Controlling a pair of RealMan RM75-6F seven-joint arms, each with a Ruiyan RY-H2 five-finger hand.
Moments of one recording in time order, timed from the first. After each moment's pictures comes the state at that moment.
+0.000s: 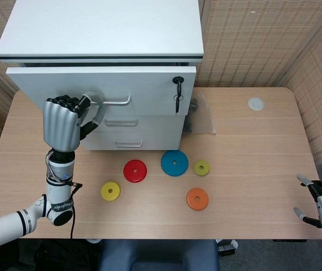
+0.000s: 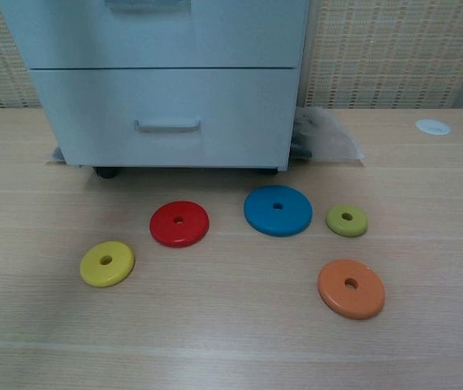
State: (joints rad) left arm -0.85 -1.47 -0.47 -1.49 1.50 1.63 0.34; right arm 0.00 -1.12 0.01 -1.46 -1.55 1.52 0.14
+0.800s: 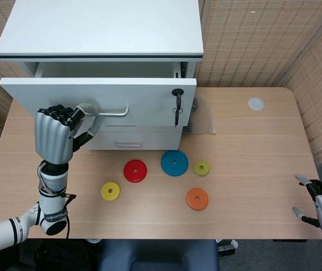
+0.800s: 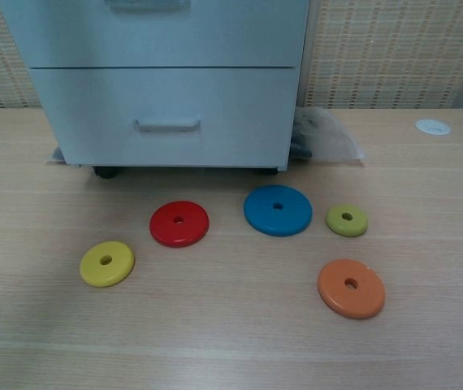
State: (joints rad) left arm -0.79 -1.43 -0.45 -1.60 1.58 1.69 0.35; right arm 0.00 -1.12 0.01 -1.48 -1.55 1.51 0.13
